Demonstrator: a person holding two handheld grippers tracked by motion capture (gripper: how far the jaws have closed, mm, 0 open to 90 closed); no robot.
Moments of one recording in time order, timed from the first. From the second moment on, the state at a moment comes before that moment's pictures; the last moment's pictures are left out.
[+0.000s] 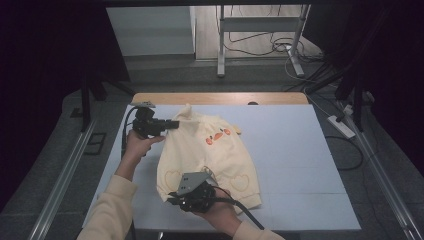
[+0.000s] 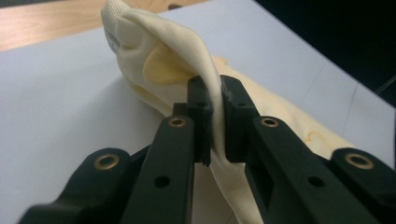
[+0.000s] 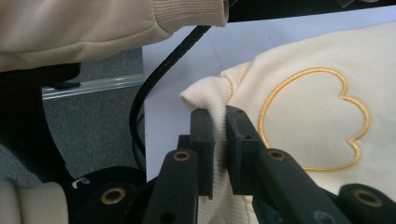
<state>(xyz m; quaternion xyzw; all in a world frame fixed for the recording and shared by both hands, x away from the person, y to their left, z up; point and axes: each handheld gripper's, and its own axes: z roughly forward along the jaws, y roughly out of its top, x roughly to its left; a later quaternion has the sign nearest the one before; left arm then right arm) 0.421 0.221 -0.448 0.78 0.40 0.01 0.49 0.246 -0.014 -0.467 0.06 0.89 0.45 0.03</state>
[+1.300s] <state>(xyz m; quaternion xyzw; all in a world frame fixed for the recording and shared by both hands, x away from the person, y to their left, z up) 0.428 0.195 -0.459 0.78 0.39 0.01 0.49 0.254 -0.068 -0.470 0.11 0.89 0.43 0.05</state>
